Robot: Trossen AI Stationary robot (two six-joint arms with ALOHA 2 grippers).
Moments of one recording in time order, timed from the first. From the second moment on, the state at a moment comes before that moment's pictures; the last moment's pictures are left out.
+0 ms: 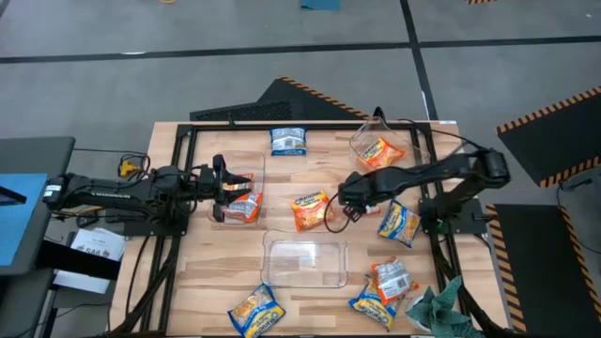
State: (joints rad) left arm 0.04 0.60 0.30 0.42 -0.12 -0.07; right arm -0.01 1.57 0.98 -0.90 0.29 0.76
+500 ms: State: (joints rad) left arm 0.04 0.60 0.30 0.42 -0.12 -0.07; right arm 0.02 1.77 0.98 -0.85 0.33 0.70
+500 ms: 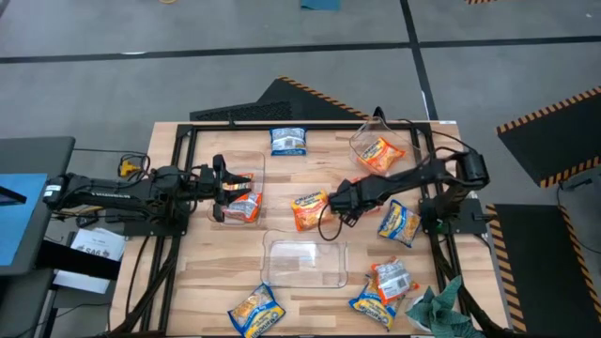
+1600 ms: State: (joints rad) left arm 0.04 0.60 0.30 0.42 -0.12 -0.07; right arm -0.26 1.25 1.11 -1.24 0.68 0.73
